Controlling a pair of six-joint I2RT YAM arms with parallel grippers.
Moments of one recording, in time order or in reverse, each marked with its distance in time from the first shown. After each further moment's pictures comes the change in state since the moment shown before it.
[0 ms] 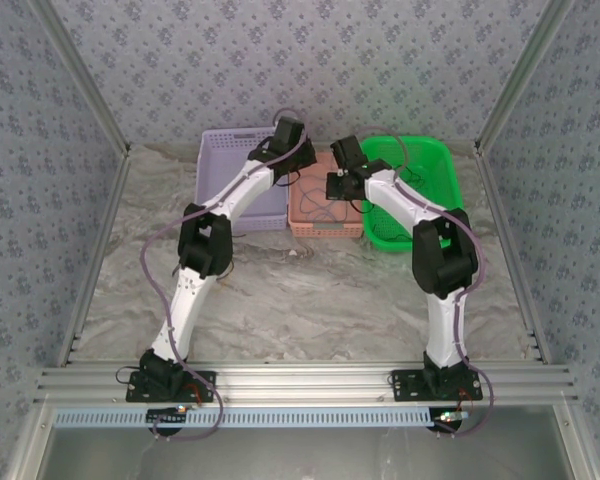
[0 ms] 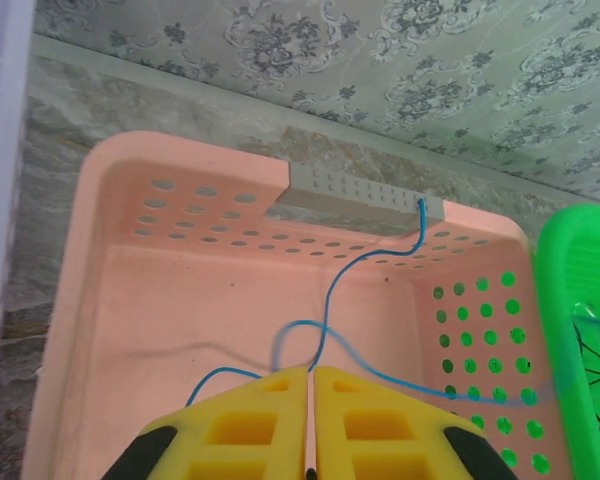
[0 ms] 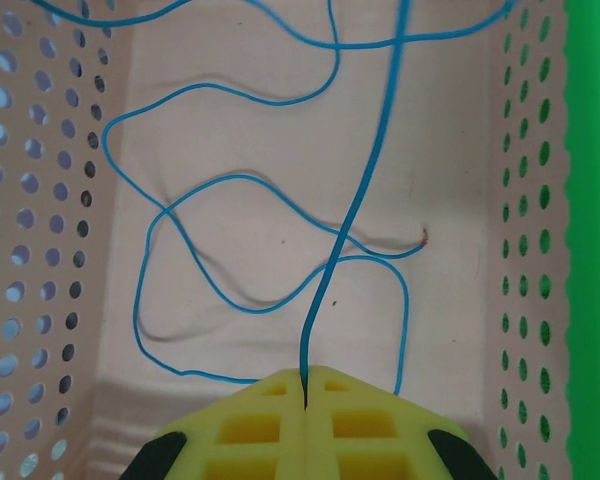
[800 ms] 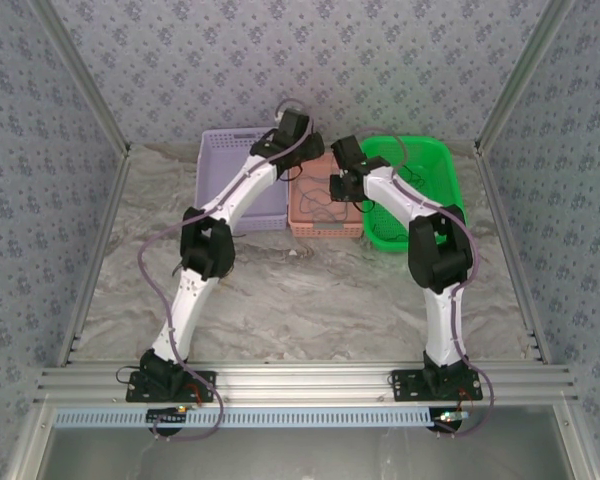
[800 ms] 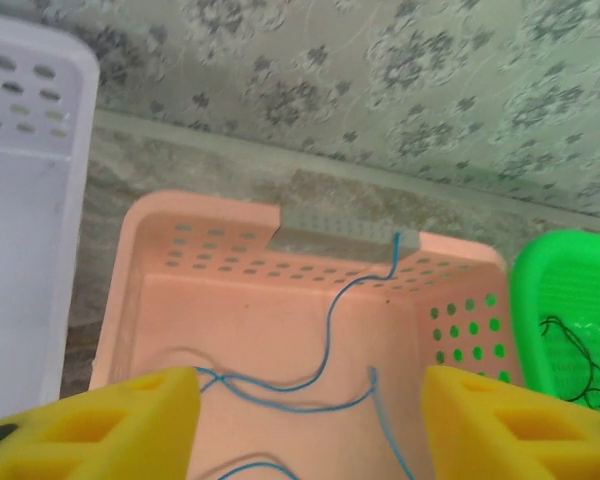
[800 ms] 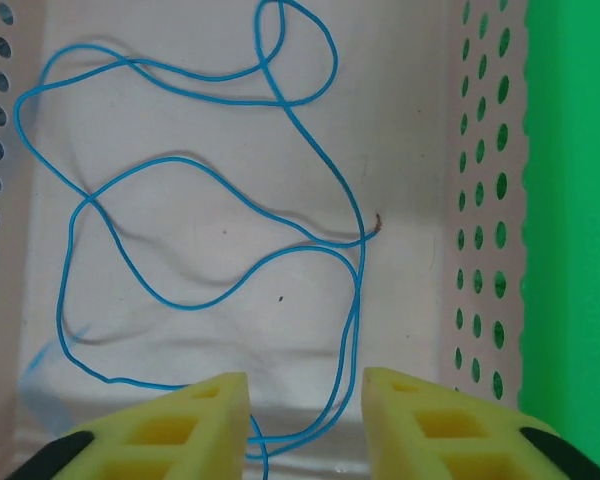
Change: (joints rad) left arm -0.035 -0.008 0.119 -0.146 -0.132 0.050; right arm -0.015 0.050 0.050 -0.078 0.047 -0.026
